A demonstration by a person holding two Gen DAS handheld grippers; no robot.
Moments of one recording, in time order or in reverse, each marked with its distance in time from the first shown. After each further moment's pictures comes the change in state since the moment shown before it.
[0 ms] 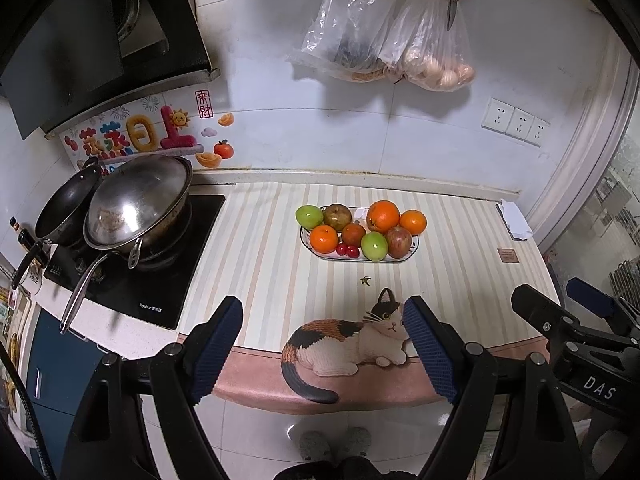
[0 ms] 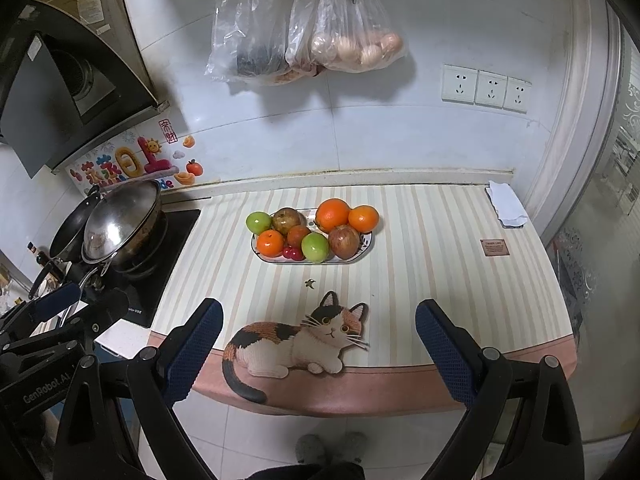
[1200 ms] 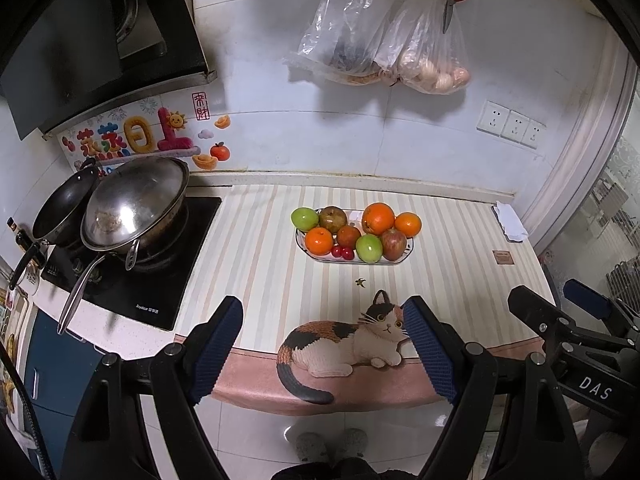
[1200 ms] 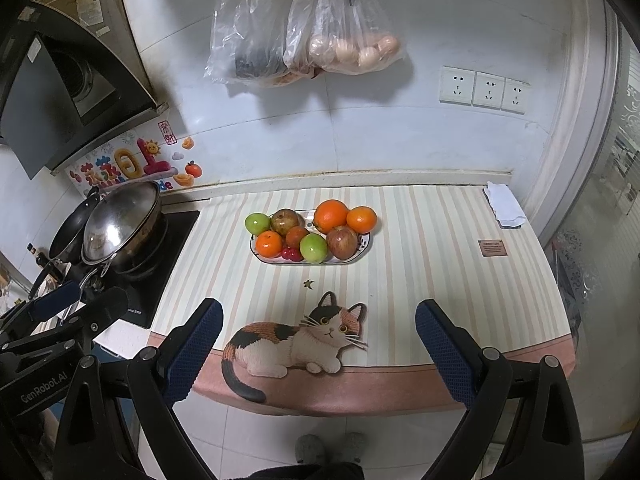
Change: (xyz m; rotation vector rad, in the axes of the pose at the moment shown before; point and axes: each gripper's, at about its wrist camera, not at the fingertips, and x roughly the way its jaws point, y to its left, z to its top) left arm -0.002 -0.008 0.001 -0.006 -0.011 0.000; right arm 0.000 -0.002 0.002 -0.012 -0.005 0.004
